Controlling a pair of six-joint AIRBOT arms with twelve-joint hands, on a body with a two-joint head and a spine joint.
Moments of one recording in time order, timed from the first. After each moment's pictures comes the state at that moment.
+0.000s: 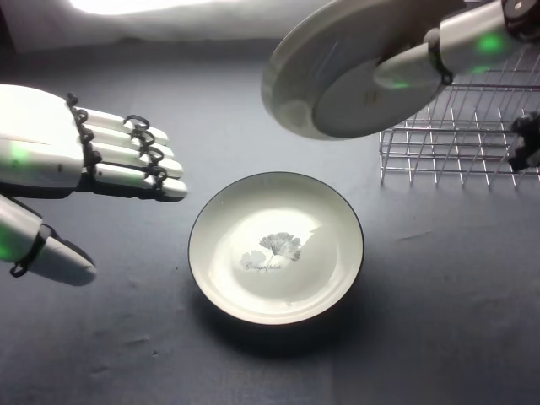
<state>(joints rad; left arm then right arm) 0.37 -0.88 1.41 1.68 -0.89 -0.32 -0.14 -0.92 1.03 -0.12 0.28 -0.13</state>
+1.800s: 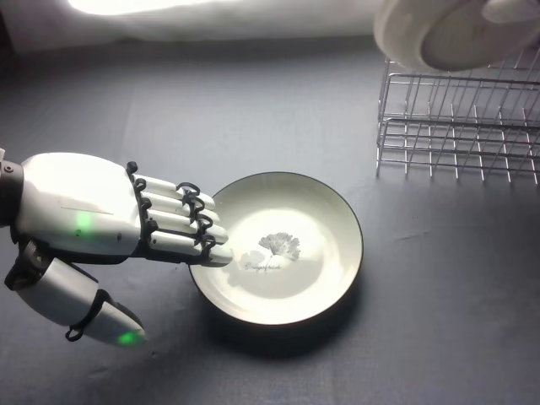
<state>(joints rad) 0.50 -0.94 1.30 1.59 -0.80 -0.24 -0.05 -0.84 1.15 -0.27 0.15 -0.15</state>
